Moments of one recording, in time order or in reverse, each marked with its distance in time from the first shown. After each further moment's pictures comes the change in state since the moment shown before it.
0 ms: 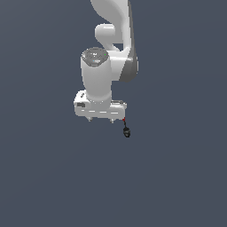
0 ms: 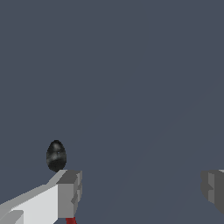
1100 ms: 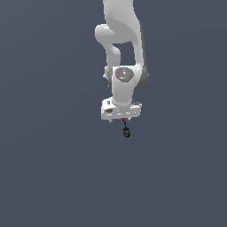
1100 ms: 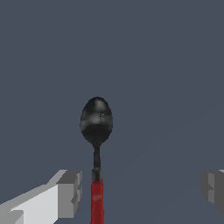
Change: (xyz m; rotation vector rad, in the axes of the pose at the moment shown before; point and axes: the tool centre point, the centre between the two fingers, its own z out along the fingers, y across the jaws) arm -0.072 -0.088 0.089 0.020 -0.003 -0.206
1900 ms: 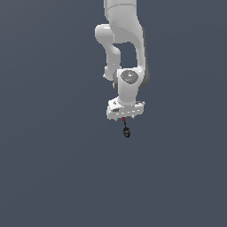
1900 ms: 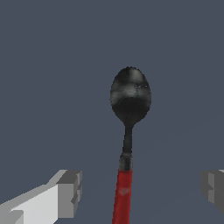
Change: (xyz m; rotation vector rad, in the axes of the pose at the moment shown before) arm -0.029 -0.033 0.030 0.011 0.000 -0.075
